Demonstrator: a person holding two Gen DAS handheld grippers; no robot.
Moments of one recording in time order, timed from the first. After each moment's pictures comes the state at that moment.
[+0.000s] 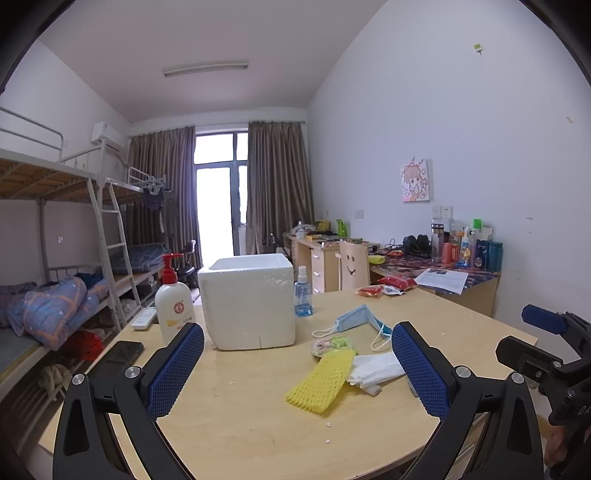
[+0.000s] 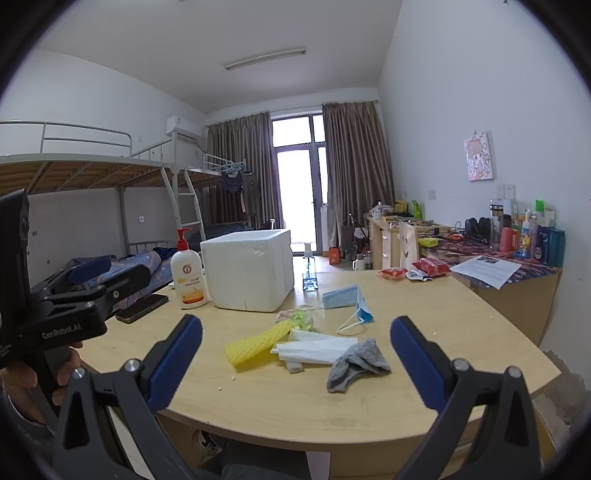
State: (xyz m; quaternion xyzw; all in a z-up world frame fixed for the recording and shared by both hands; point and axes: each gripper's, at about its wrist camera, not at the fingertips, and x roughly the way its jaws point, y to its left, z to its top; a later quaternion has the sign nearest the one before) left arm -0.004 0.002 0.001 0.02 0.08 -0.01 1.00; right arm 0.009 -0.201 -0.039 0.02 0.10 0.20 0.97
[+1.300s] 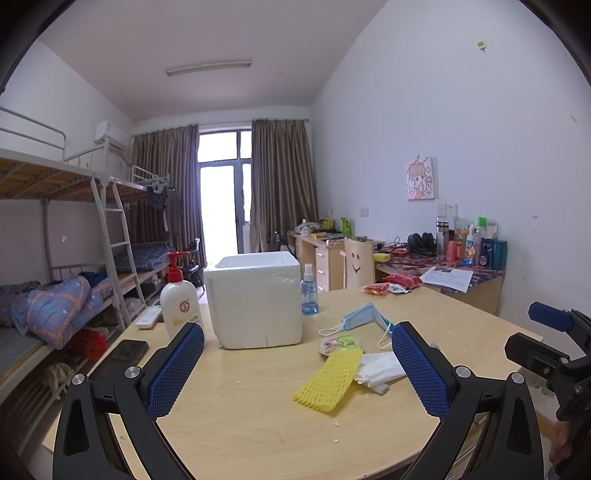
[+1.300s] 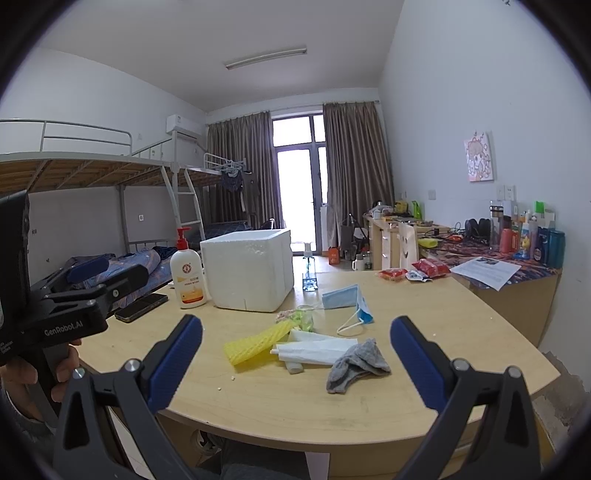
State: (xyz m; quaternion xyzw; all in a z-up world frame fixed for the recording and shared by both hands) left arm -0.001 0.005 -0.003 0.02 0.08 0.00 1.00; right arm 0.009 -0.200 -0.037 0.01 0.10 0.20 0.97
